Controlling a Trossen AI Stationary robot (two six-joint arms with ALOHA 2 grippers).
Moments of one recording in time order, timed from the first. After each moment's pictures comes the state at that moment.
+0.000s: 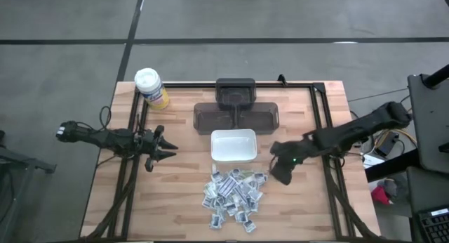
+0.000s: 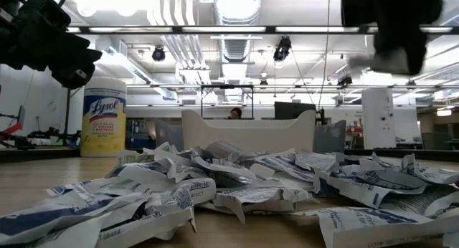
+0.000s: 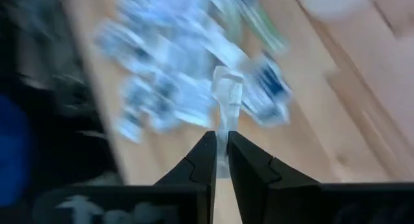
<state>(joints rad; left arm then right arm) -0.23 0.10 0.04 -0.05 -0.11 -0.26 0.29 1.16 0.78 -0.48 -0.13 0.95</state>
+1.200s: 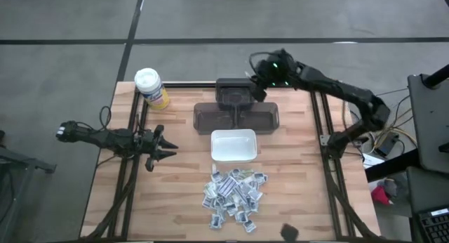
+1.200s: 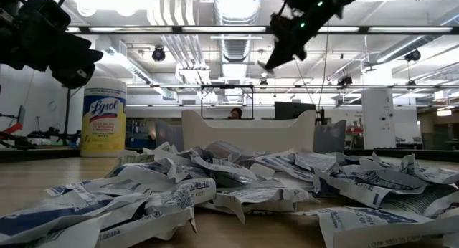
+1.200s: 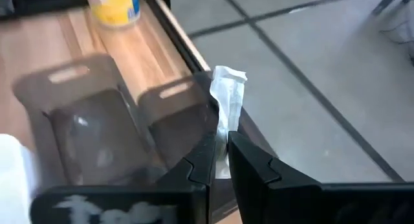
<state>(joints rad) -0.23 0.11 0.04 -0.05 -0.13 -0.25 -0.59 1.52 1.33 -0.47 -0.03 -0.13</state>
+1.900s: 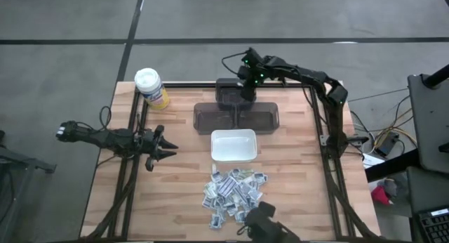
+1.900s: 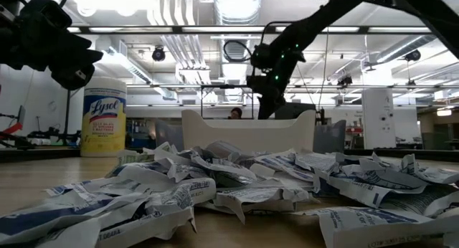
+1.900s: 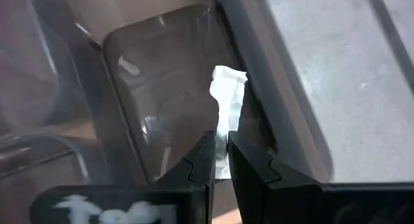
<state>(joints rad) -0.23 0.11 0.04 -0.05 -0.13 -0.30 -0.69 2.03 1.67 -0.73 -0.11 -0.30</state>
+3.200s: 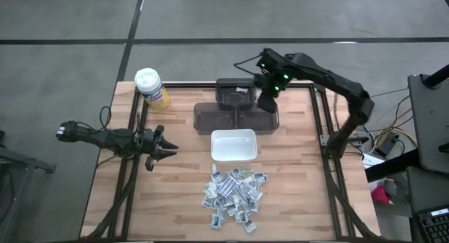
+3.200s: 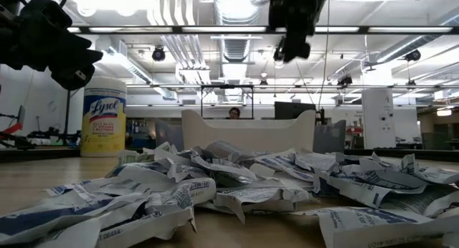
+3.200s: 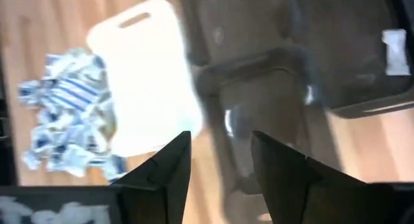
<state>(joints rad) -0.23 0.11 0.04 -0.05 -0.13 -0.30 -0.52 1.66 1.72 -1.26 -0.39 -0.15</state>
